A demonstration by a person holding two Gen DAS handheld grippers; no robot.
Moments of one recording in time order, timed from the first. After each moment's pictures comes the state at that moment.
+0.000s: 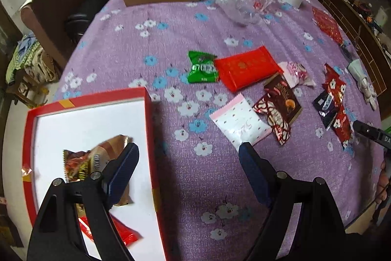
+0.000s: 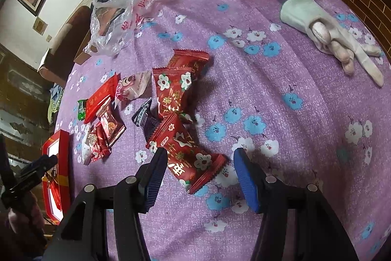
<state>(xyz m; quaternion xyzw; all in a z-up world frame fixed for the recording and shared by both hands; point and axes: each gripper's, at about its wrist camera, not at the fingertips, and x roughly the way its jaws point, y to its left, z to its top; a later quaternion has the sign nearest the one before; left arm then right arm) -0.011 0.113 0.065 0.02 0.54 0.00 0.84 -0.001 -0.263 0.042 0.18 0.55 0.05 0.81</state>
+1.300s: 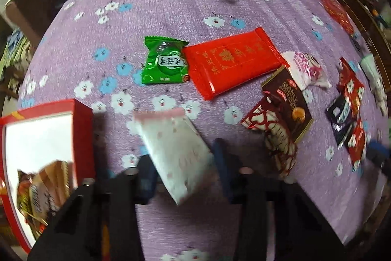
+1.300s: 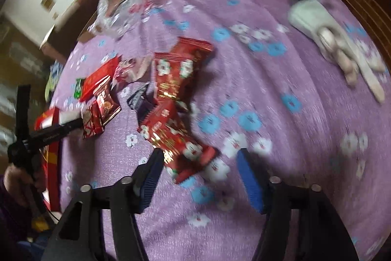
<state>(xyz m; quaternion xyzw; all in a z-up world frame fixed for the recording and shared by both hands) 0.038 0.072 0.012 0.02 0.58 -0.02 0.81 -0.001 -0.257 0.039 0.11 0.57 0.09 0.81</state>
